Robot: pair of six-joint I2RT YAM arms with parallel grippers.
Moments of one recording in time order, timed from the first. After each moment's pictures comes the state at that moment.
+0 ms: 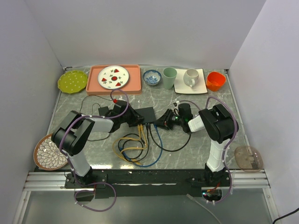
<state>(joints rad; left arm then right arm) -0.53 1.75 0.74 0.40 0.16 -1.12 0.36 1.92 0.65 0.67 -0.66 1.09</state>
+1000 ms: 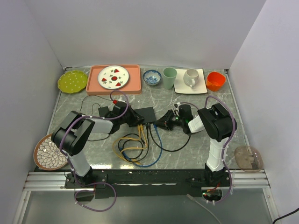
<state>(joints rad) -0.53 1.75 0.71 0.46 0.17 -1.12 0.35 1.95 0.63 0.74 -0.67 1.18</state>
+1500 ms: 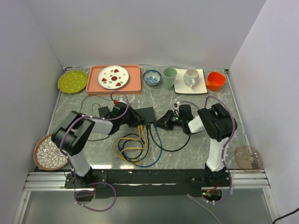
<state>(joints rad) -0.53 1.74 0.71 0.47 0.20 -1.13 0.35 1.96 0.63 0.76 -0.67 1.13</state>
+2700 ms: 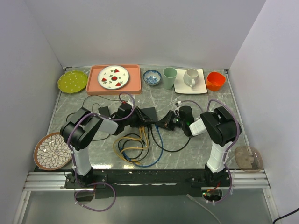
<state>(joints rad) -0.57 1.86 0.74 0.63 0.35 -1.20 0.38 1.87 0.57 0.73 -0.56 0.98</state>
